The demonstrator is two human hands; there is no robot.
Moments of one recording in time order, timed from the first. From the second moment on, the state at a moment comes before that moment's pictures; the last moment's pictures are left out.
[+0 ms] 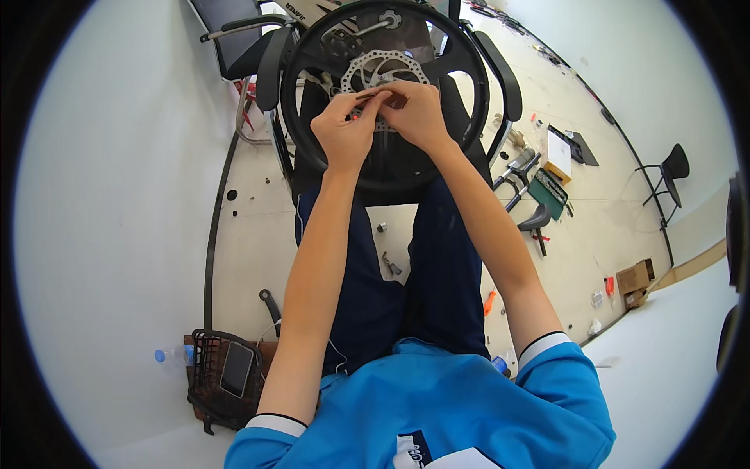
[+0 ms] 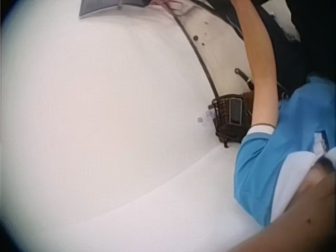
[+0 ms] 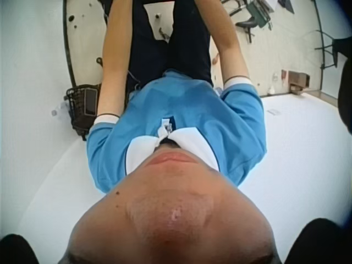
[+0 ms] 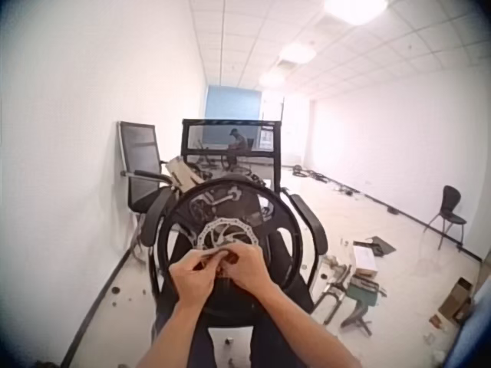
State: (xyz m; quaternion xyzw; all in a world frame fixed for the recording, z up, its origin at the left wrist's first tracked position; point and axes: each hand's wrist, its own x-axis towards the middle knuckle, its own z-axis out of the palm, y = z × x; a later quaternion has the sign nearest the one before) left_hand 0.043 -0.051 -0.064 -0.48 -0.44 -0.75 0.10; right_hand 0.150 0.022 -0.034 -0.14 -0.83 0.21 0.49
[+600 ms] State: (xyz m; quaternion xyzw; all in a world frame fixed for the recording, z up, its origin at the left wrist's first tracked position) left_hand 0.048 -0.046 -0.054 -0.47 -0.44 -0.74 0.19; right_hand 0.151 0.025 -0.026 -0.14 -0.85 0.22 0.47
